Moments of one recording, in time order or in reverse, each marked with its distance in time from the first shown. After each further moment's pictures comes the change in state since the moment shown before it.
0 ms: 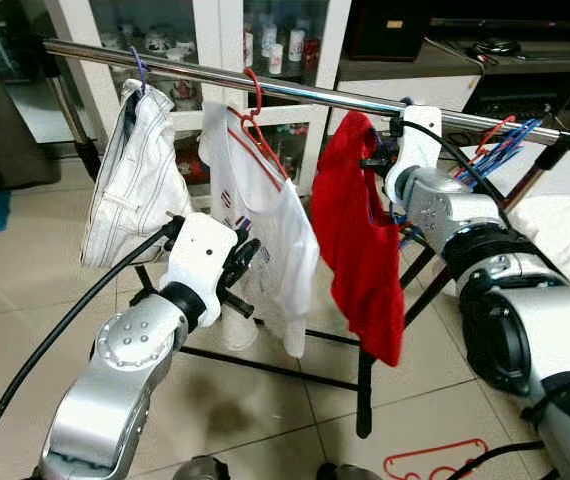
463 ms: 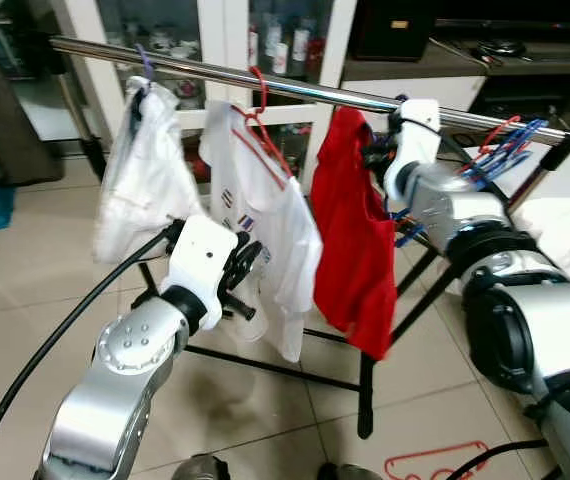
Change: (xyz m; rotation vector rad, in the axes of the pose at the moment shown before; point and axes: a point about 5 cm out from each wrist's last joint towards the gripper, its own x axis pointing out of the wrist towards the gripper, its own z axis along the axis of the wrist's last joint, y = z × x) left arm 0.001 -0.001 0.003 -0.013 -0.022 -0.012; right arm -0.005 -0.004 0.011 -0.036 -0.107 0.158
